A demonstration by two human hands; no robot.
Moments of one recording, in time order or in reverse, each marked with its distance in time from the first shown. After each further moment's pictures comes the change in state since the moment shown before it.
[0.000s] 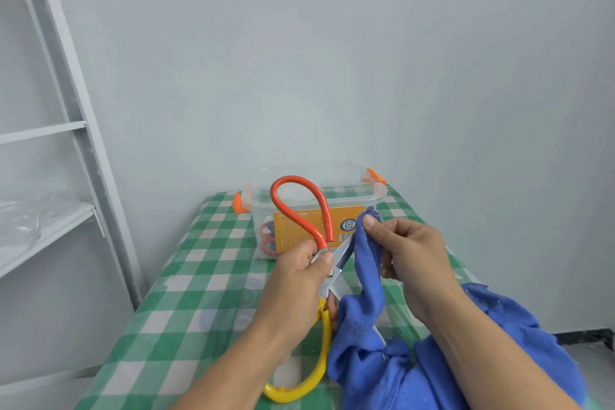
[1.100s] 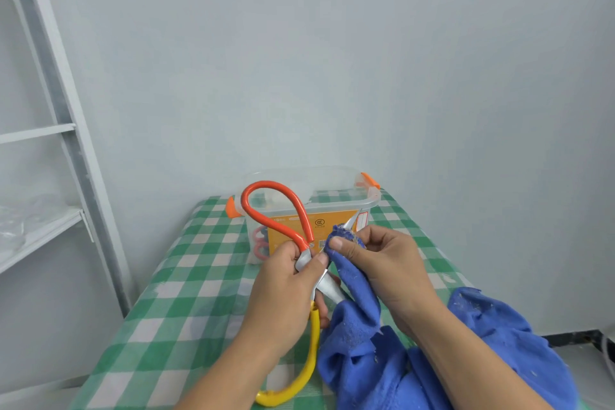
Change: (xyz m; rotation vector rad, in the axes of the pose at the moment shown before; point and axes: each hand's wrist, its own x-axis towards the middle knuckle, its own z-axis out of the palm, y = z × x) left_hand 0.003 -0.002 -0.004 0.064 0.076 -0.042; right_hand -0.015 -0.005 0.016 -0.028 -0.116 -0.038
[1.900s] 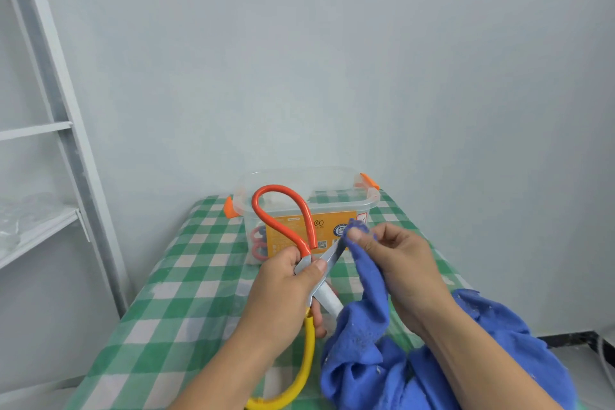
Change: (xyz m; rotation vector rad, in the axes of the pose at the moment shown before) left_hand 0.003 -0.002 -0.003 0.016 -0.044 -0.083; right_hand 0.005 0.001 -0.014 0.070 0.027 0.035
